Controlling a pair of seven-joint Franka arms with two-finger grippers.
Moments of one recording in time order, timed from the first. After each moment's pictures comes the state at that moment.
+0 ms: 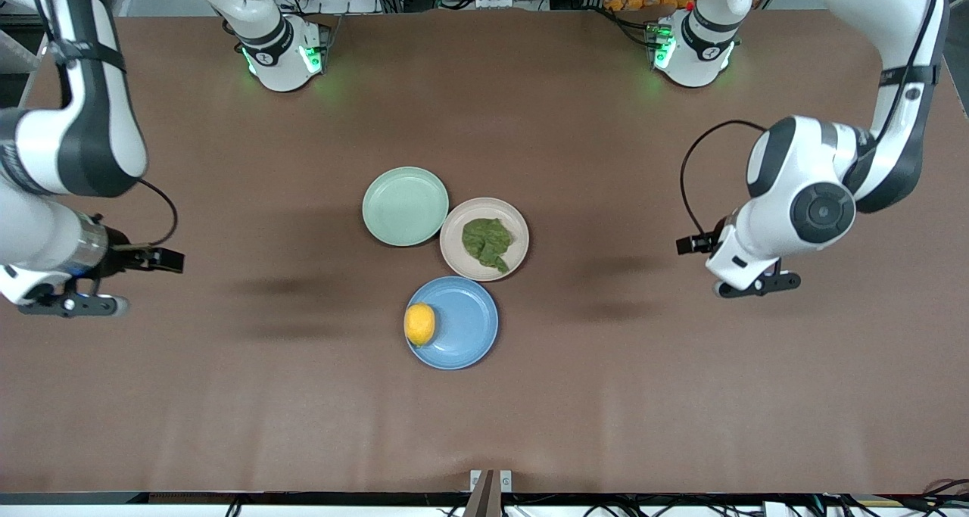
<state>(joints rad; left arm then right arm) -0.01 0.28 -0.23 -1.83 0.08 1.88 -0.40 -0.04 0.29 0.00 -1.59 -0.10 1.76 0.02</state>
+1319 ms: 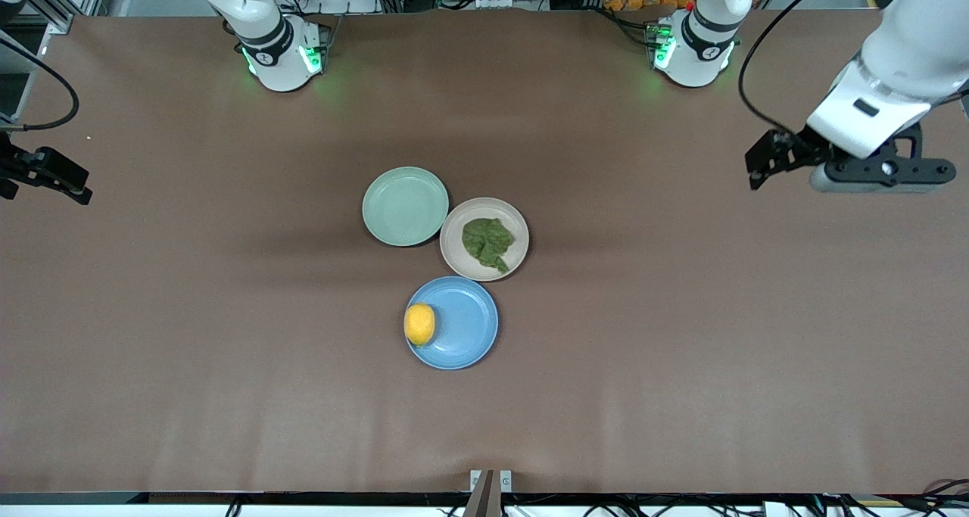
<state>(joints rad) -0.06 -0.02 -0.16 -1.61 0.04 1.66 -0.14 -0.04 0.04 0.00 -1.50 -0.07 1.62 0.02</state>
